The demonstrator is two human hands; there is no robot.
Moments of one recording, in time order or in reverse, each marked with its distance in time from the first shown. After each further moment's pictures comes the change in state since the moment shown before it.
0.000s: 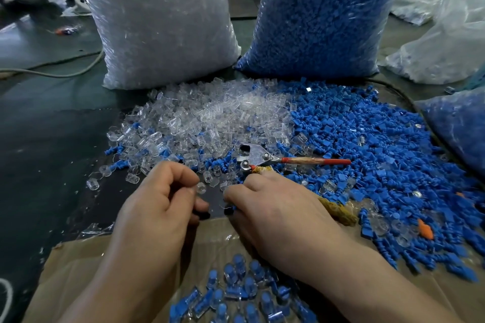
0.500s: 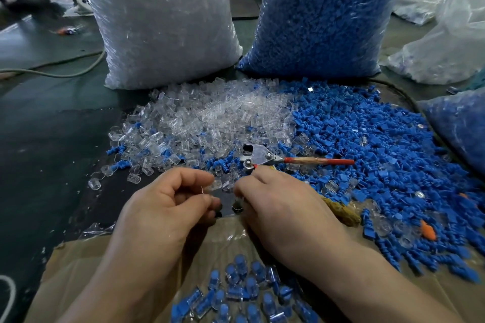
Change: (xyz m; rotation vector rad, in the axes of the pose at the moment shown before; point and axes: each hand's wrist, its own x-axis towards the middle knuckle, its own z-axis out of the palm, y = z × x) left_hand 0.006 -0.011 0.000 -0.298 -0.155 -0.142; right_hand -0.002 0.003 -0.002 0.070 0.092 0.058
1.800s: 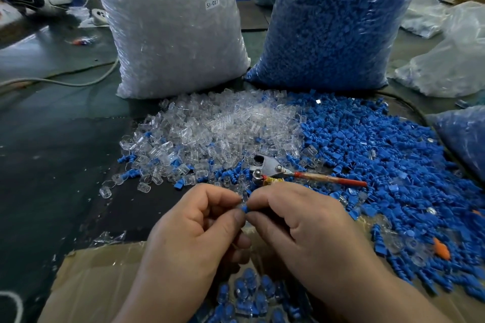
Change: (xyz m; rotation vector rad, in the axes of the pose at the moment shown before) left_hand -0.020 0.017 0.019 -0.162 -0.094 0.038; right_hand -0.013 -0.004 -0.015 0.314 0.110 0.045
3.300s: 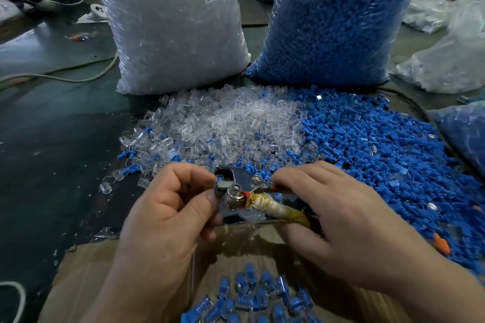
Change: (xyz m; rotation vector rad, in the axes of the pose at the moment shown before) left_hand 0.007 -0.005 -0.022 -0.017 0.050 0.169; right_hand -0.003 0.011 -0.035 -0.363 -0.218 0.033
